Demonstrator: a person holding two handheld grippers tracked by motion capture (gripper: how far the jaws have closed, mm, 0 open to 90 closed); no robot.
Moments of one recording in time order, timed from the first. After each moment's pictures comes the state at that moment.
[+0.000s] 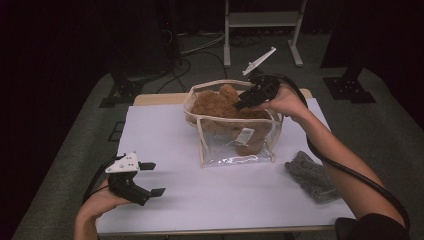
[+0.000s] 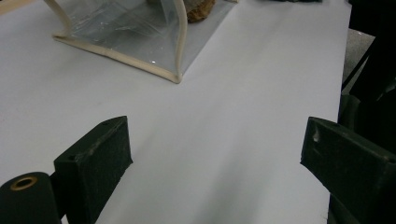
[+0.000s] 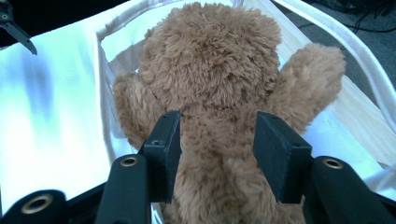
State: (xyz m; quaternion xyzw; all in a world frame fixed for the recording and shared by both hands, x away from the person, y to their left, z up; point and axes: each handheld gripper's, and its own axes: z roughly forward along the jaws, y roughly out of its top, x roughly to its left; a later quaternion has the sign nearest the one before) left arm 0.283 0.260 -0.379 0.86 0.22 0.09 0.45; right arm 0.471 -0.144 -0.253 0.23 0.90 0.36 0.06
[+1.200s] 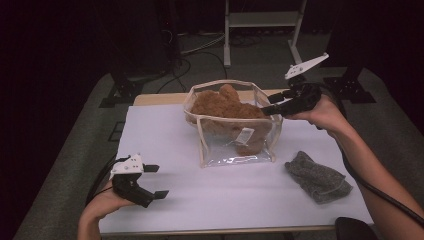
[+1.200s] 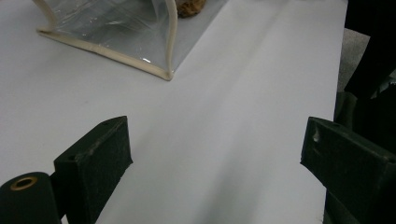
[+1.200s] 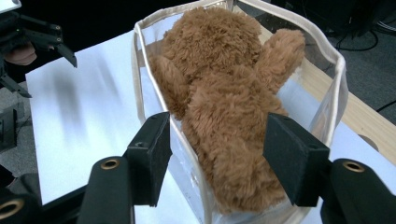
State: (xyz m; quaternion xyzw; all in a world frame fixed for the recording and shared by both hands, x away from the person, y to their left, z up) left arm 0.283 0.252 -0.384 0.87 0.22 0.08 0.44; right arm 0.414 -0.224 -0.240 0.25 0.87 0.43 0.08
